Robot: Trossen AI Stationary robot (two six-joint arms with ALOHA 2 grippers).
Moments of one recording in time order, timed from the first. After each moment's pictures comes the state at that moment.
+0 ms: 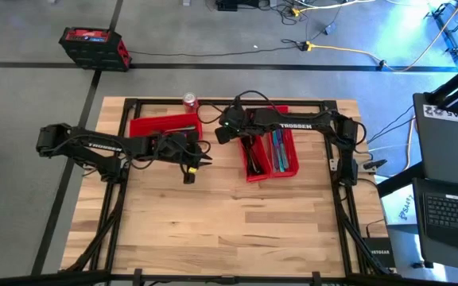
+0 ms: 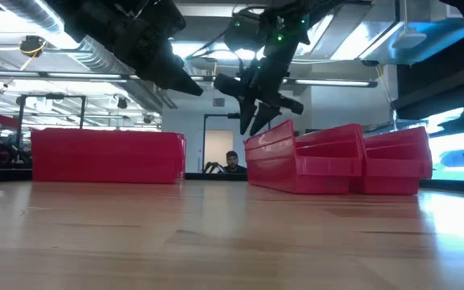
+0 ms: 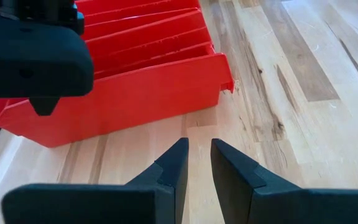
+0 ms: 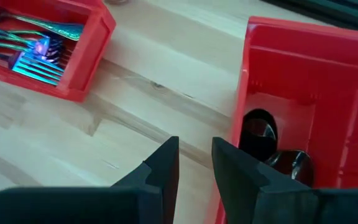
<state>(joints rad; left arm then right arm) 0.08 1.26 0.69 0.03 -0.03 0.18 -0.26 1.96 1.57 -0.70 0.27 0.80</state>
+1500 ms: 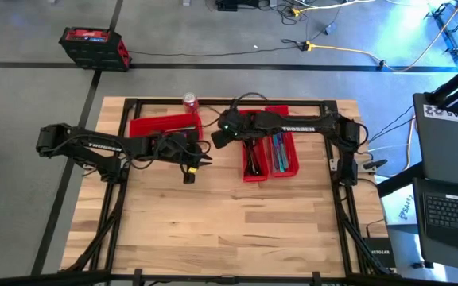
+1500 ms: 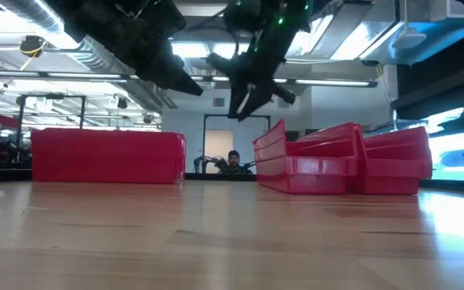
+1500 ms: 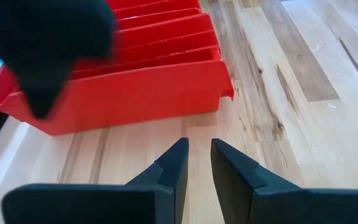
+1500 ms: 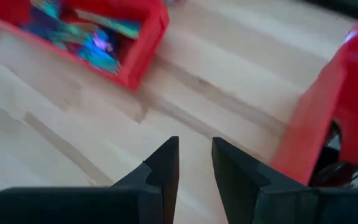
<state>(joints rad) 0.08 1.26 0.69 0.03 -0.03 0.18 -0.21 1.92 1.59 -0.65 0.22 0.78</state>
